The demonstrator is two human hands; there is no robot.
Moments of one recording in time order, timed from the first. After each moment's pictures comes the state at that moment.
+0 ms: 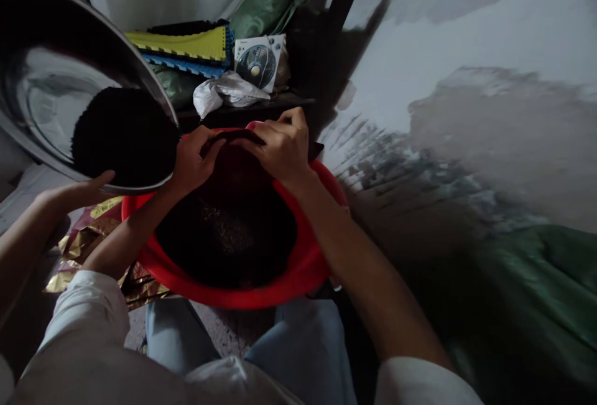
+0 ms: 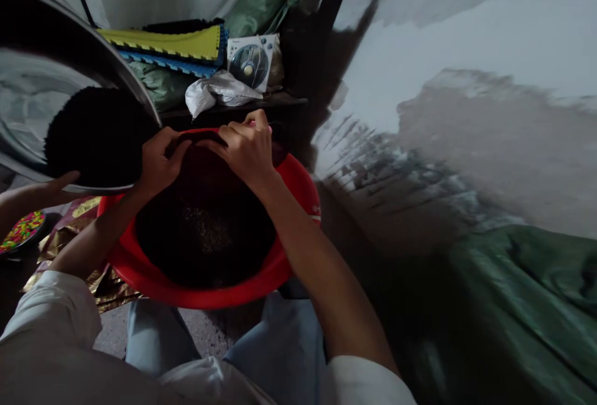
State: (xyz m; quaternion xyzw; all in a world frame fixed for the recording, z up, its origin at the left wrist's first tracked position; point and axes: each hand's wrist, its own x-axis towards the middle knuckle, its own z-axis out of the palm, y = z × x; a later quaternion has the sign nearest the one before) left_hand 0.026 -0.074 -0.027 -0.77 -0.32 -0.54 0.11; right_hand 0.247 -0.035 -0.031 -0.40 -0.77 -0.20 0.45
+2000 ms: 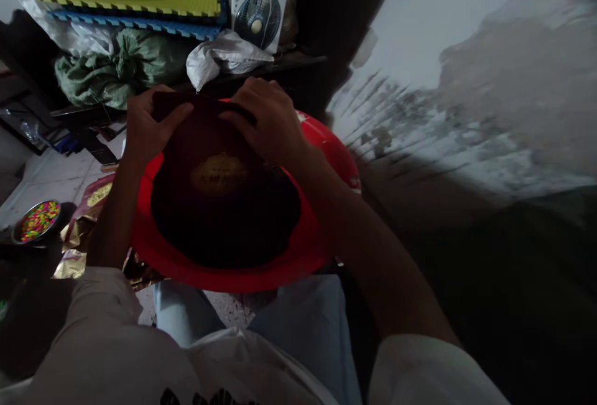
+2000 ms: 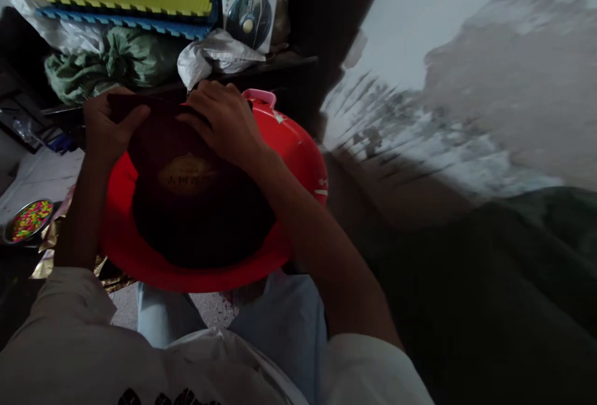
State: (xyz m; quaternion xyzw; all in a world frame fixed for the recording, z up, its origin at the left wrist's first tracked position) left_hand -0.025 -0.057 0.003 -0.77 -0.35 -0.53 -0.01; right_hand 0.242 -0.064 -0.015 -0.38 -0.84 -0.10 0.39
